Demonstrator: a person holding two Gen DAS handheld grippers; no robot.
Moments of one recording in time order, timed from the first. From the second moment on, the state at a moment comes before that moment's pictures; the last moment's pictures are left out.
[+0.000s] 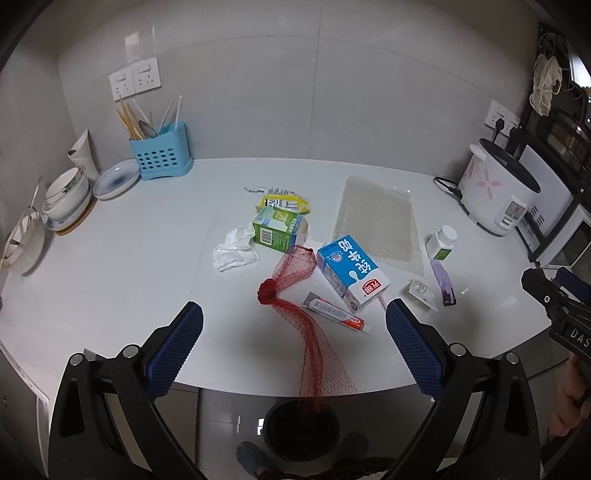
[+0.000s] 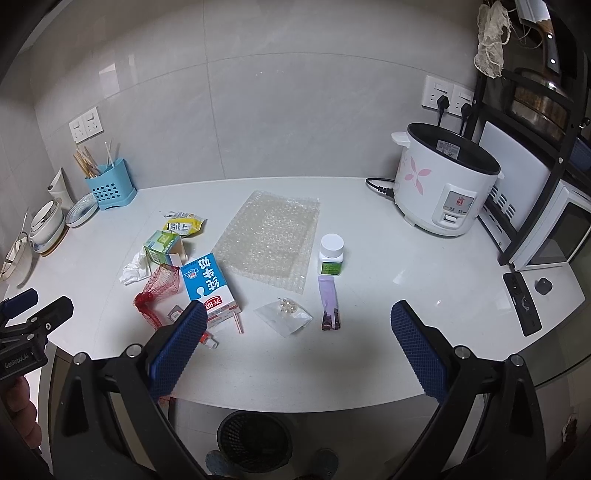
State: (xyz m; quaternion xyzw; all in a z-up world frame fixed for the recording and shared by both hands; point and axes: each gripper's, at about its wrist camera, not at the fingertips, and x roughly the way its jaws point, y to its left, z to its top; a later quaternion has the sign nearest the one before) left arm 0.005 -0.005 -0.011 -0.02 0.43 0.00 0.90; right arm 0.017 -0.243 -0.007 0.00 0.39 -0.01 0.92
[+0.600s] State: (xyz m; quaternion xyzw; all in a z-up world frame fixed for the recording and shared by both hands) left arm 0.009 -0.005 -0.014 -0.02 0.43 -0.02 0.90; right arm 0.024 -0.243 -0.008 0.00 0.40 -0.02 0.92
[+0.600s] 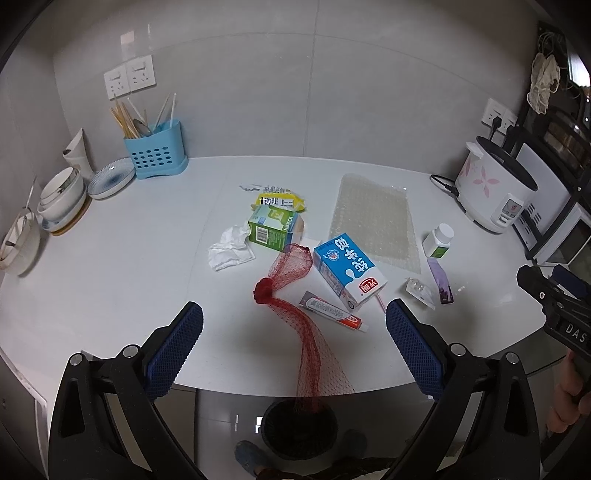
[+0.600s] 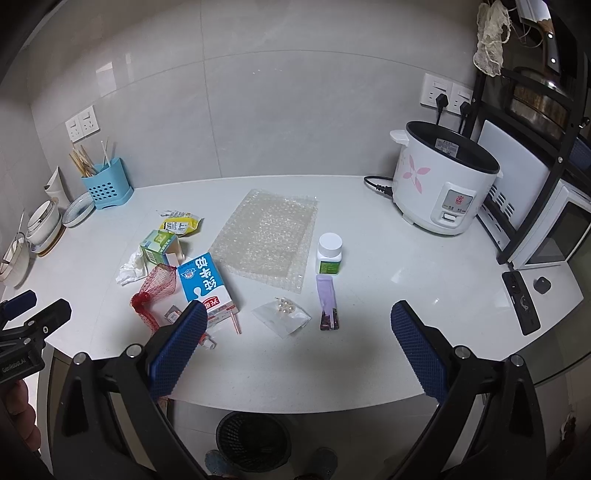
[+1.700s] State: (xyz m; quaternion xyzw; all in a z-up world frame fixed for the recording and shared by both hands) left arm 0.118 0.029 -0.118 -0.01 0.53 -0.02 0.85; right arm 0.137 -0.276 -0.123 0.01 0.54 -0.05 0.84
